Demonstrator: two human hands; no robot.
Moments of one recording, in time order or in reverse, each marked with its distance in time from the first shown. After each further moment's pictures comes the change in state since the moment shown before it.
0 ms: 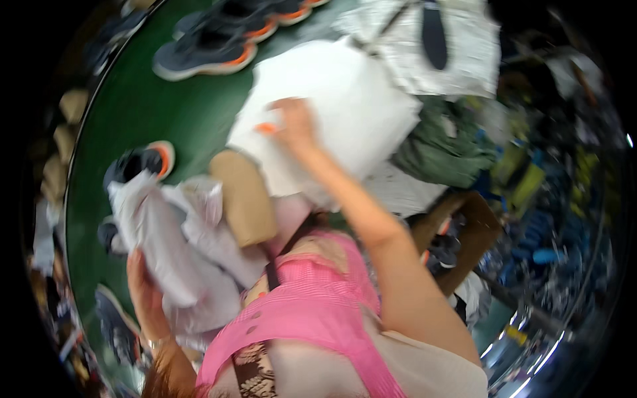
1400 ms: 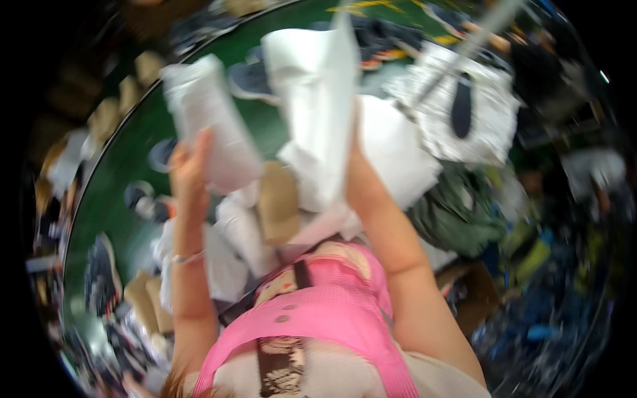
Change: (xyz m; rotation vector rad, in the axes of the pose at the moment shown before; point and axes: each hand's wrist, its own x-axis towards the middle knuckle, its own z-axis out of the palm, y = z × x) left_hand 0.027 0.042 0.154 0.140 0.067 0.644; right_hand 0.083 -0.118 -0.068 1.588 -0.106 0.225
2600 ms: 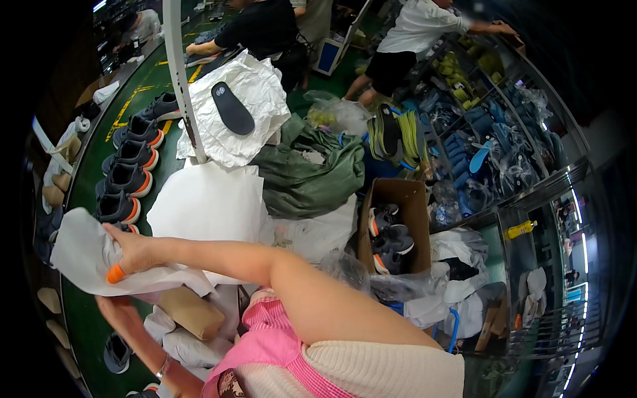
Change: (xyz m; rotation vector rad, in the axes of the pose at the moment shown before) left_hand 0.015 -0.032 0.062 -0.257 -0.165 -0.061; right_hand -0.044 -0.088 0.047 -0.802 -0.171 0.247
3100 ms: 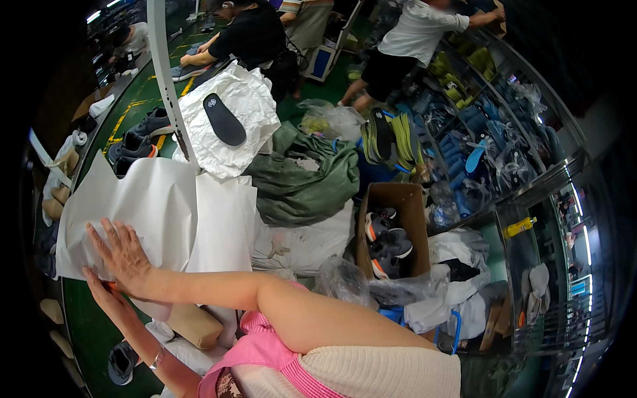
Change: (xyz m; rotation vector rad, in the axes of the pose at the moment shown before) left_hand 0.004 0.024 0.062 0.106 0.141 0.008; right_hand 0.018 0.015 0.049 -0.959 0.758 -0.393
